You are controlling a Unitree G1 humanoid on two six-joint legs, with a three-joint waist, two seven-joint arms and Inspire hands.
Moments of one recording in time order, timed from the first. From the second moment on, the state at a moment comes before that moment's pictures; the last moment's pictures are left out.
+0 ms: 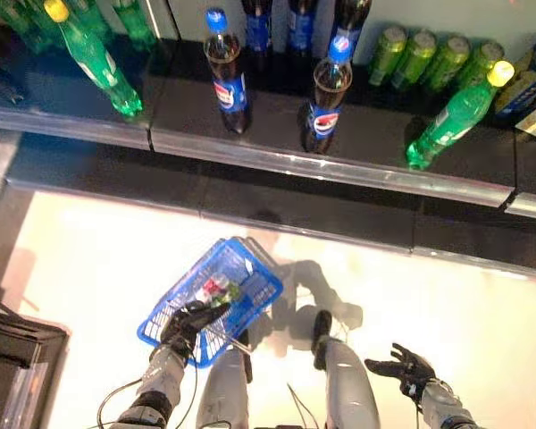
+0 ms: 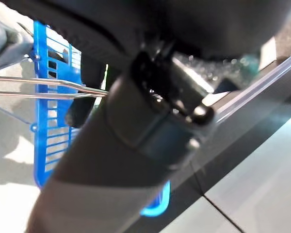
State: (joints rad) left arm -0.24 0.27 -0.03 1.06 -0.80 -0.19 -0.10; right arm -0.18 -0.34 0.00 1.28 0.25 -0.17 0.06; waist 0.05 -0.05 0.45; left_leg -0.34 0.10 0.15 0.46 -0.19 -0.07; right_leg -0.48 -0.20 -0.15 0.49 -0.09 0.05
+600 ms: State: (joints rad) left arm -0.26 0.27 -0.07 0.96 -0.84 -0.21 -0.10; right arm -0.18 -0.42 0.15 0.62 0.38 -0.27 0.03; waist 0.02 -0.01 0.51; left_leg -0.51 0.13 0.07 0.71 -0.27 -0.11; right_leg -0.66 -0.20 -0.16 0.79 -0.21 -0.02
